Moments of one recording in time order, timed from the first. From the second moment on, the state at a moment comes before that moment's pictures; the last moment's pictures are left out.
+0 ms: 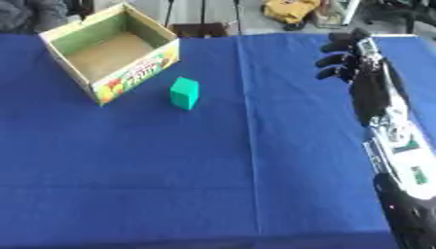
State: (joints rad) left arm -0.21 0.25 0.09 -1.87 -0.03 -0.07 -0.01; right arm -0.28 -0.42 -0.03 -1.71 -0.24 -0.08 -0.03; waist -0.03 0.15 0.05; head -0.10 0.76
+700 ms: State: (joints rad) left arm -0.21 0.26 0.08 -1.87 -0.03 -0.07 -0.02; right arm -0.51 -0.57 0.13 -1.69 -0.10 -0.02 0.11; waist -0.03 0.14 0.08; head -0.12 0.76
